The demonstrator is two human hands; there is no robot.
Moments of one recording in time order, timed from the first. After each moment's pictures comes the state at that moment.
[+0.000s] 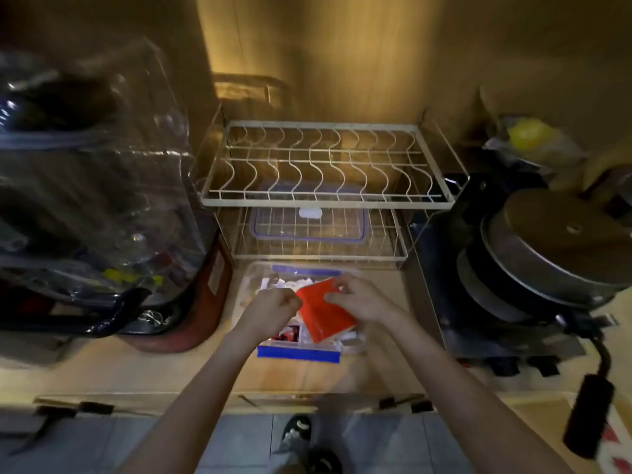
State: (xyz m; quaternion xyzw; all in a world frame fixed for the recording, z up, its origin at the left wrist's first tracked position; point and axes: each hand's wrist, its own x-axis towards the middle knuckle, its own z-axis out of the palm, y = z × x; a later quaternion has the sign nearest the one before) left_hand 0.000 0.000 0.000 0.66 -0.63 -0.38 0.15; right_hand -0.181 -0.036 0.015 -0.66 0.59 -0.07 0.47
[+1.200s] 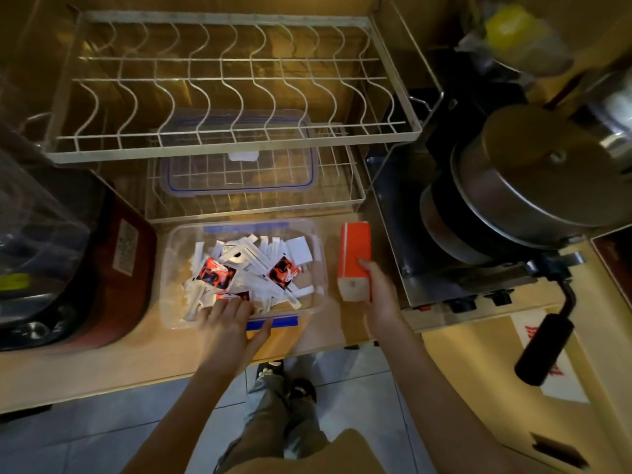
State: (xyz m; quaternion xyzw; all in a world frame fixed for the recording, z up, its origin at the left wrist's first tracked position) left_hand -0.023 0.040 -0.104 0.66 -0.75 -0.07 0.04; right_hand -0.257 -0.001 -0.058 -0.06 0.67 -0.42 0.61
